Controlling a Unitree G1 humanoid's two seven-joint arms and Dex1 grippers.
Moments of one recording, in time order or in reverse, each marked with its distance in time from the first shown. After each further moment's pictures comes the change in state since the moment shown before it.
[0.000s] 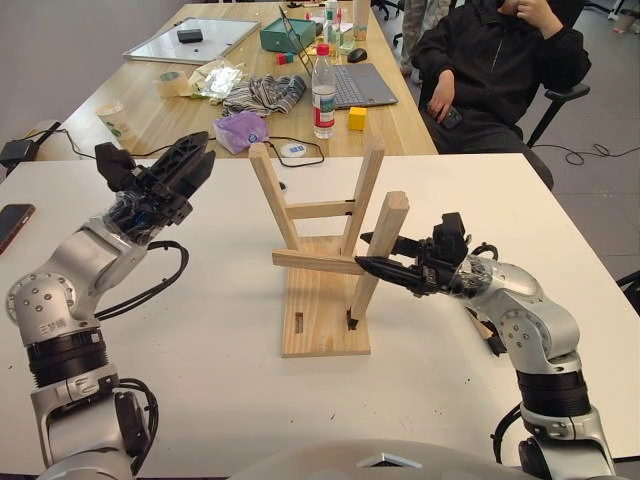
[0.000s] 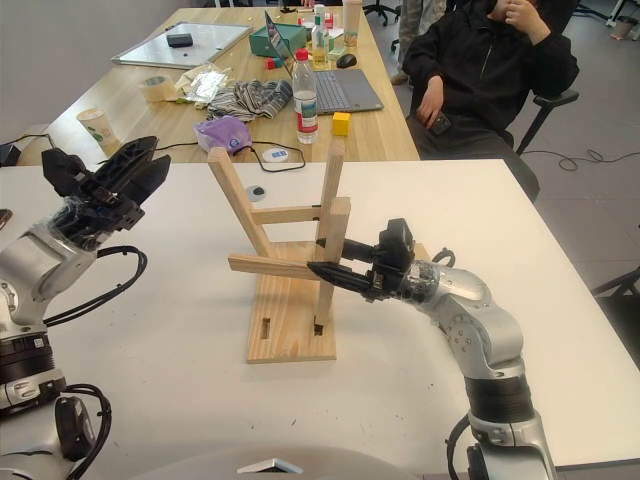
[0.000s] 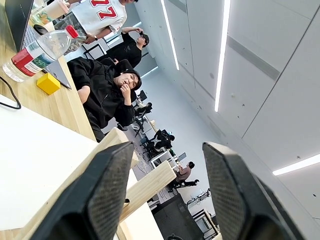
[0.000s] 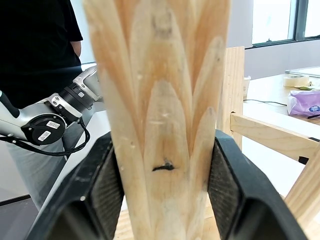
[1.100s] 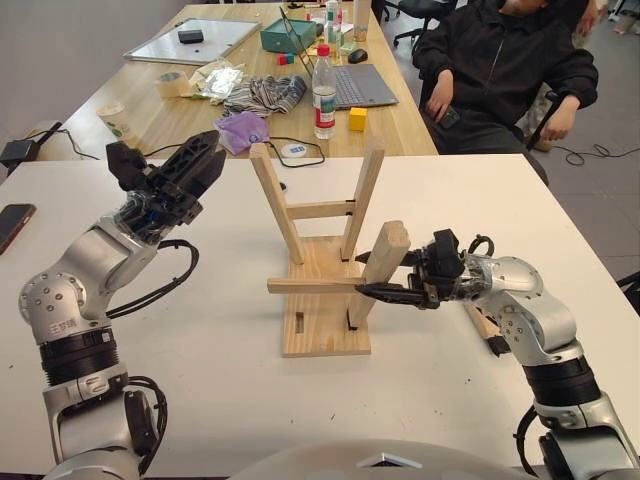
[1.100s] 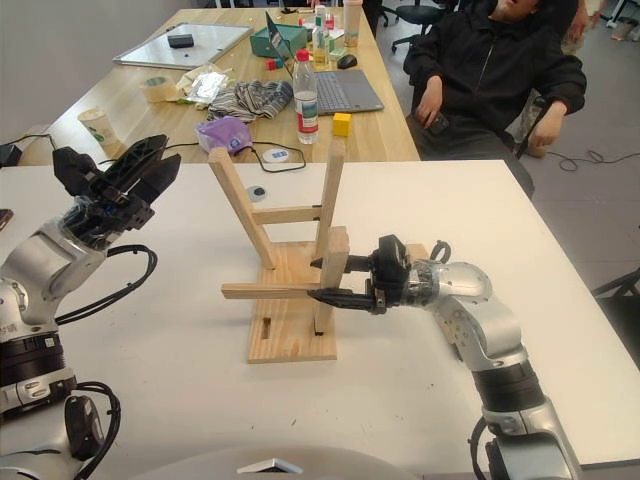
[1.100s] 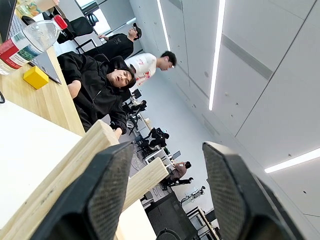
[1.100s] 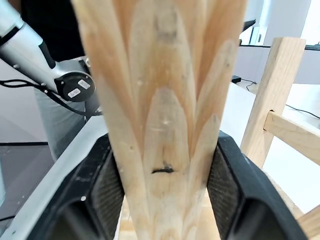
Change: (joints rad) left arm -0.005 -0.037 -0.007 -0.040 -0.021 -0.003 0.025; right arm -0.033 -0.141 0.138 0.086 -0.070 -0.221 0.182
